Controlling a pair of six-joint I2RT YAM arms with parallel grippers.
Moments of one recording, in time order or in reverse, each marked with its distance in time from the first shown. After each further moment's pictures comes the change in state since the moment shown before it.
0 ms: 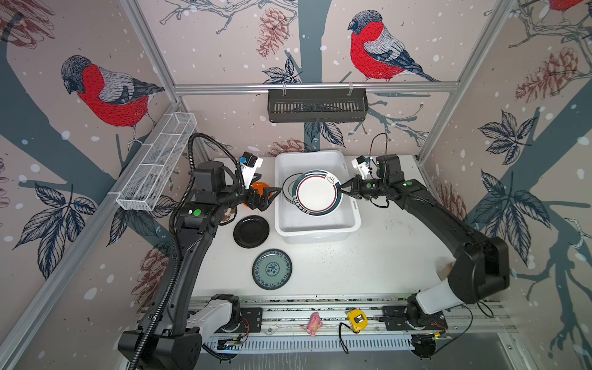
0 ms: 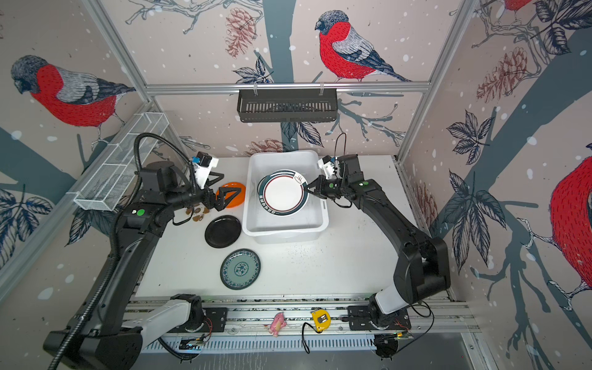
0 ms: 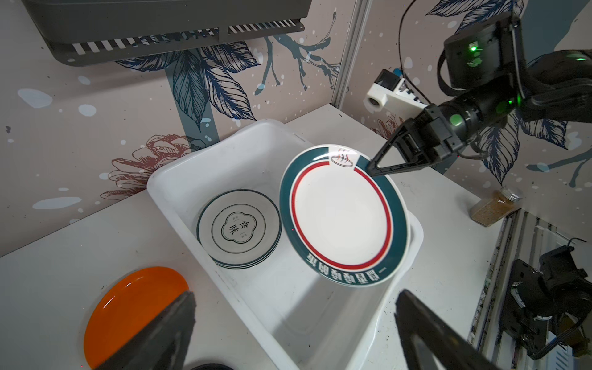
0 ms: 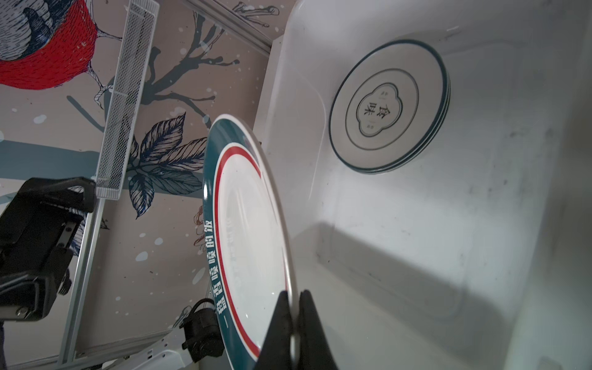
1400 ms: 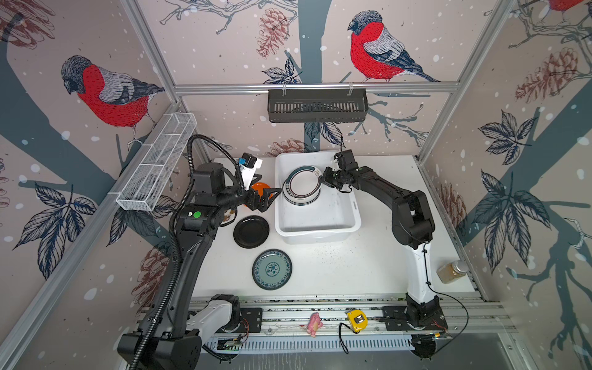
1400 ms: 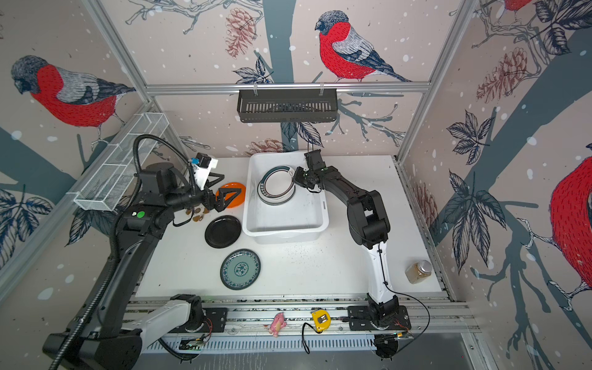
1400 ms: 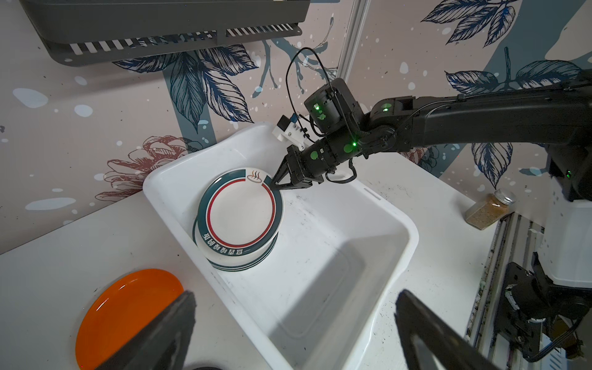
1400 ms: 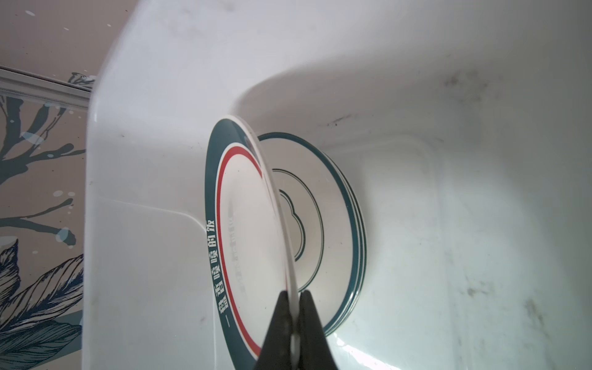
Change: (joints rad) left arm 0.001 -0.013 -0.022 0.022 0.005 -0.019; right arm 0.109 0.626 0.470 0.048 0.372 0.161
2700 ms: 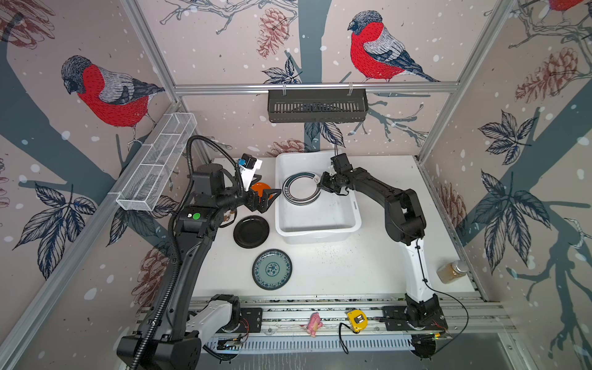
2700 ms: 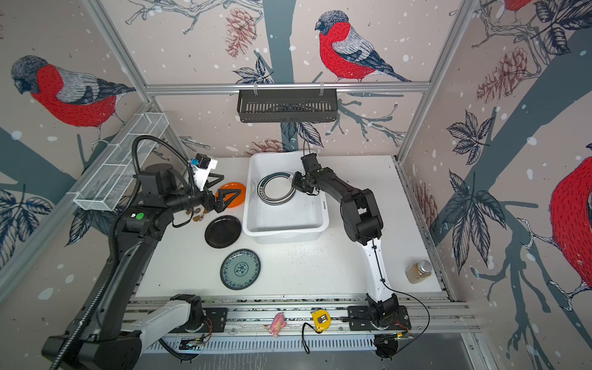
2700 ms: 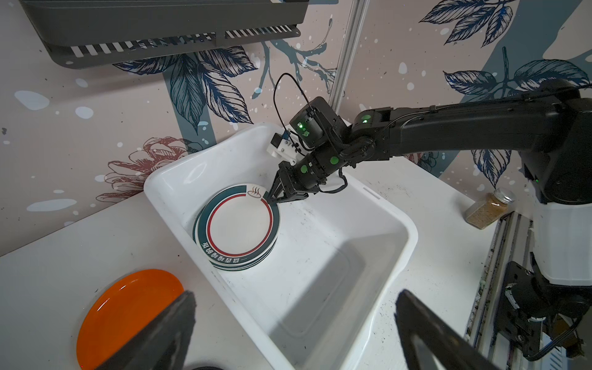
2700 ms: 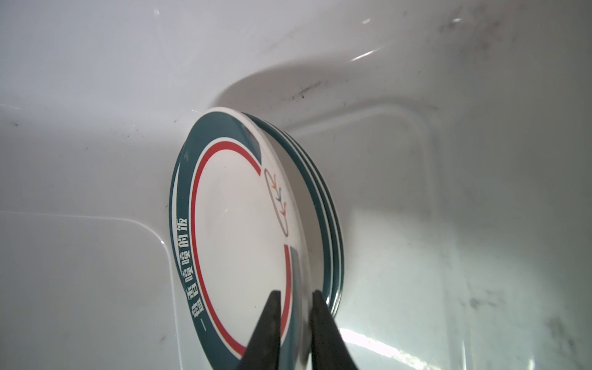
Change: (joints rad) left arm 0.000 -0.012 -0.006 0.000 0.001 0.002; right arm 0.011 0.096 0.074 -0.082 0.023 0.000
